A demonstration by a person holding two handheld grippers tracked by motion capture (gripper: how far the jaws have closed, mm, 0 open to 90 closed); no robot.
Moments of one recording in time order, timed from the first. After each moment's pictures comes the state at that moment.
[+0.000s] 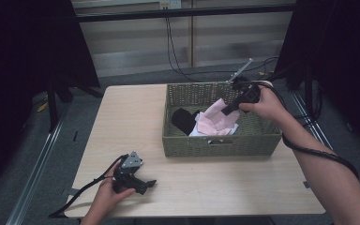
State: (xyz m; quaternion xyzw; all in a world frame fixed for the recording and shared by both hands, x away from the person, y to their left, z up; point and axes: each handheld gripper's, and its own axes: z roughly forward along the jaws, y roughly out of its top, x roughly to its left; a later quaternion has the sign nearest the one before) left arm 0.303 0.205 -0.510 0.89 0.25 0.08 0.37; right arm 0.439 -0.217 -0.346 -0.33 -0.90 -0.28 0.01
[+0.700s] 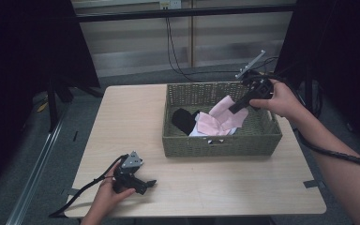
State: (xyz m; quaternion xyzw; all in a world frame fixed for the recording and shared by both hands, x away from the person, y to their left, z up) left arm 0.303 0.205 -0.510 0.89 0.25 0.08 0.37; right arm 0.414 -0.230 -0.306 -0.32 -0.90 -0.28 0.02
